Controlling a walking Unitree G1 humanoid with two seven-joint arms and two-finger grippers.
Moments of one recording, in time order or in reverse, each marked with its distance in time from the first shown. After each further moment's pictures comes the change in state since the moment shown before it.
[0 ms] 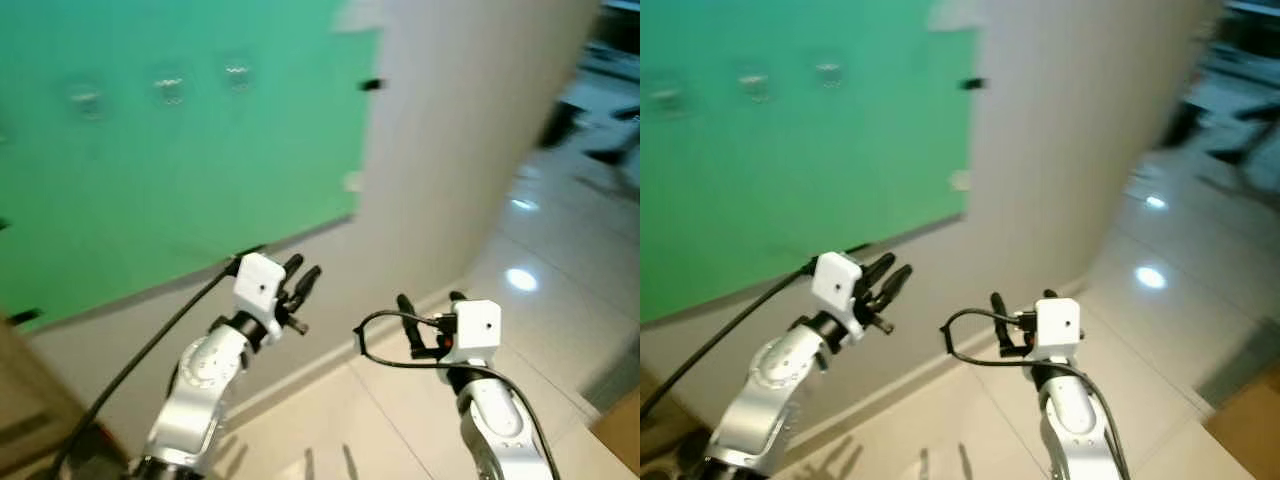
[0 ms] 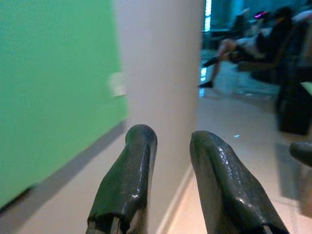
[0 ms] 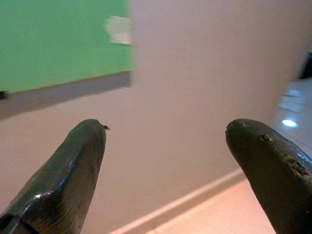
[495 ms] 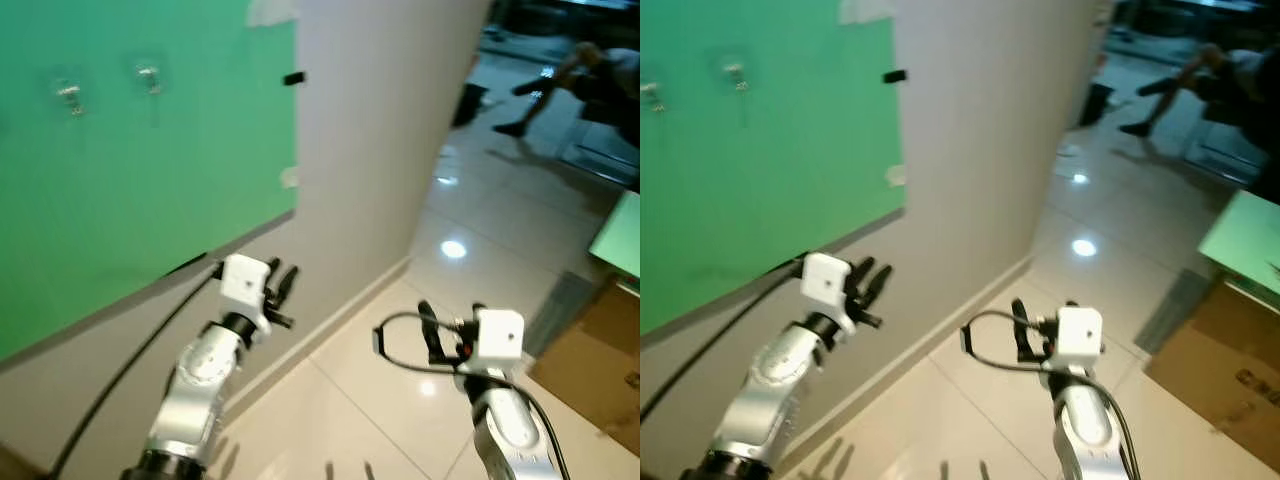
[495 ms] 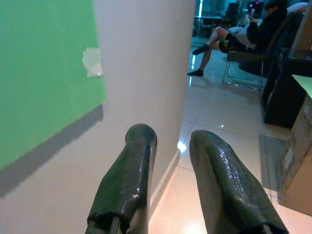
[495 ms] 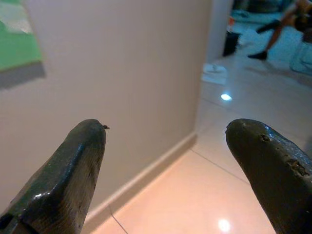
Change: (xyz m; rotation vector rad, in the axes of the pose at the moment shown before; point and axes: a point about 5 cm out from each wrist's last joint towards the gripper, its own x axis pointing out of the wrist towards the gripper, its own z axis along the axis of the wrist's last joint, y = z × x) left arm -0.003 0.024 -0.016 -0.049 0.061 0.181; right arm -0.014 -0.018 -0.013 0.033 0.041 -0.105
